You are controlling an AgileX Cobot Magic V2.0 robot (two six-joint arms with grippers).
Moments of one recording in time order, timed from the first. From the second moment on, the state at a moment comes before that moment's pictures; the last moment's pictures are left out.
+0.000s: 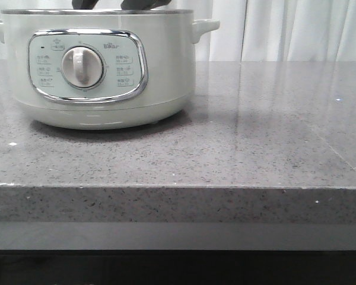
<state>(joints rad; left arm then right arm) -0.42 0.40 -0.81 -0.14 0.94 0.14 0.60 1.90 -1.77 0.36 0.56 -0.22</state>
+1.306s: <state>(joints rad) -0.42 0.40 -0.81 -0.14 0.94 0.14 0.27 1.02 -0.89 0.26 0.31 -0.22</state>
